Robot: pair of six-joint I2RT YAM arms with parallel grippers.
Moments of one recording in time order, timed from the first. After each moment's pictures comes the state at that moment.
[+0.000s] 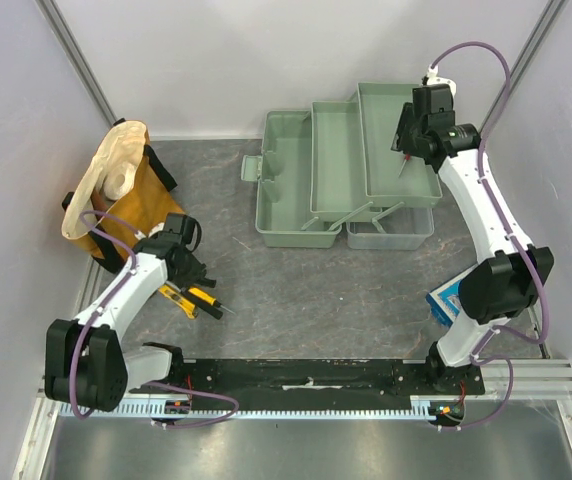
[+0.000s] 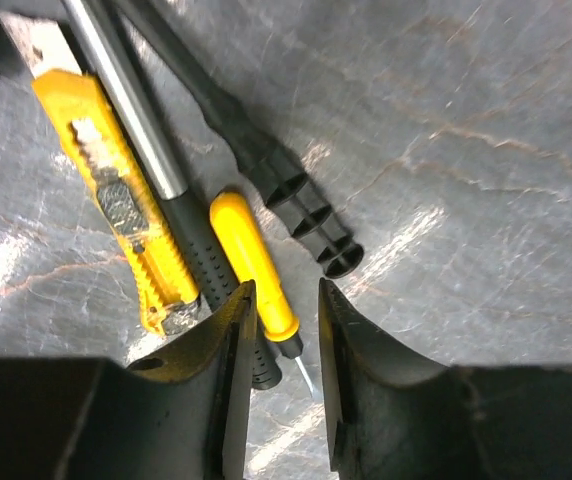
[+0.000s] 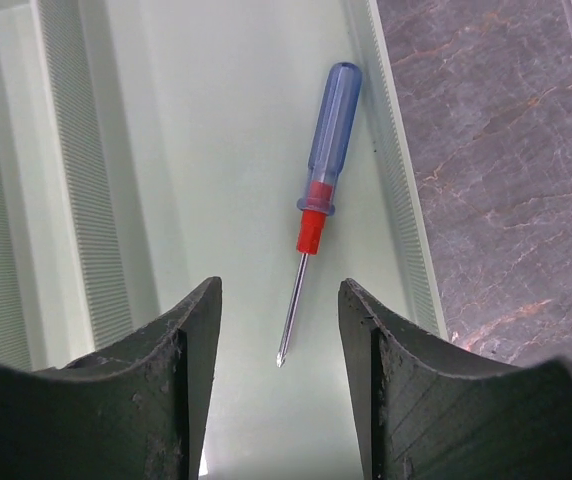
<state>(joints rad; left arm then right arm) -0.19 1.21 0.77 -0.77 -0.22 -0.91 0.19 1.73 1.82 -0.75 0.30 0.31</state>
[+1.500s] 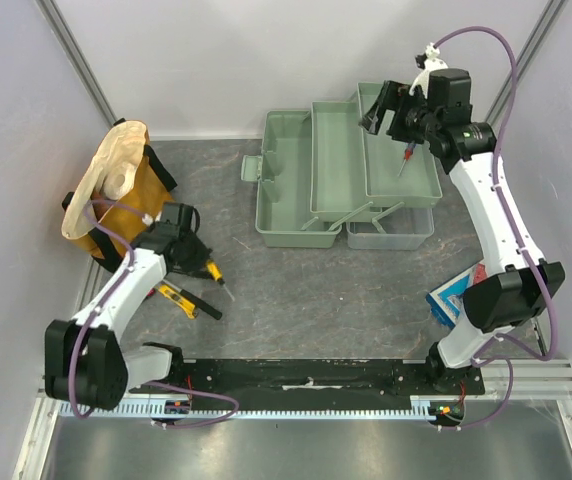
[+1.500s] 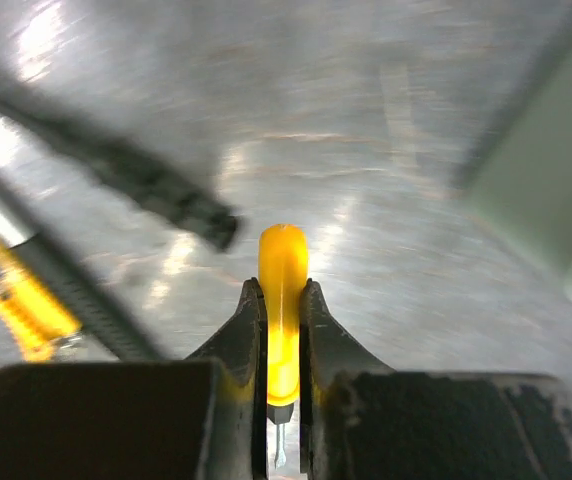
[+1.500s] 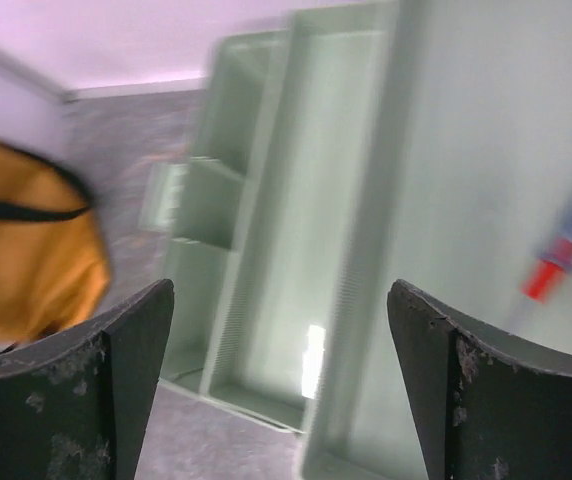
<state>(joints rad) -0.19 1.23 0.77 -0.65 -0.09 -0.88 0.19 1.66 1.88 -0.67 -0.11 0.37</state>
